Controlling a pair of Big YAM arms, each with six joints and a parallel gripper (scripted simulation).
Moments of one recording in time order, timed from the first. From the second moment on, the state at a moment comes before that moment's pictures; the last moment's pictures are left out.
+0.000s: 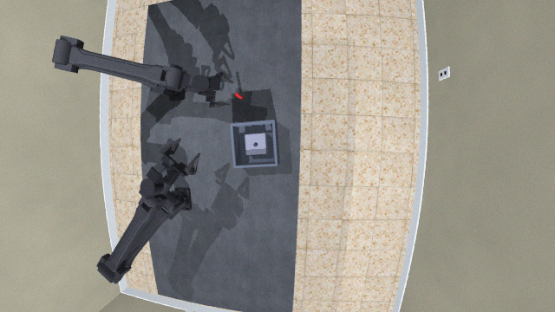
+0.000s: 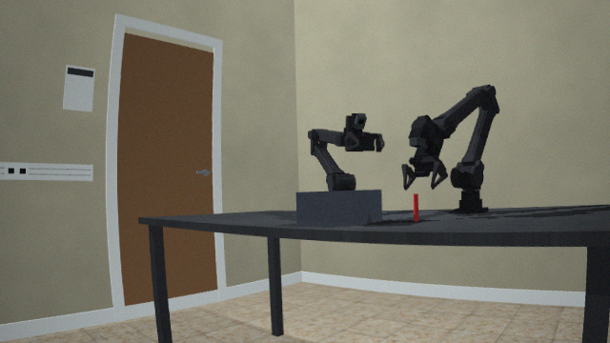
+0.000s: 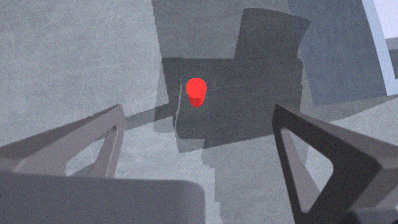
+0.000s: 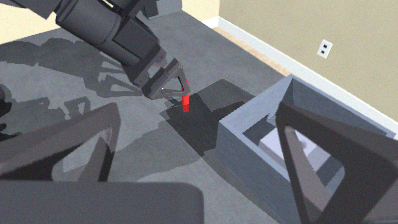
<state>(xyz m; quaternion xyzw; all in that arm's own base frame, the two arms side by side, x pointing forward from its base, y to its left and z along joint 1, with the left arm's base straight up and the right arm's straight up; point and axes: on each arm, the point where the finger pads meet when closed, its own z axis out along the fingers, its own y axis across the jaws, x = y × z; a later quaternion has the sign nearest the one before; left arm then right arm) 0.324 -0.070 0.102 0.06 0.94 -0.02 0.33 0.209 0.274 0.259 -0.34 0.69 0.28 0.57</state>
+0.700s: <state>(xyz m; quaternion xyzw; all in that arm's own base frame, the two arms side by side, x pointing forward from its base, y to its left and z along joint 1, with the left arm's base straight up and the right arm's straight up) 0.335 -0.066 0.107 0.06 0.95 -0.03 0.29 0.209 0.274 0.259 -0.34 0.69 0.28 0.57</state>
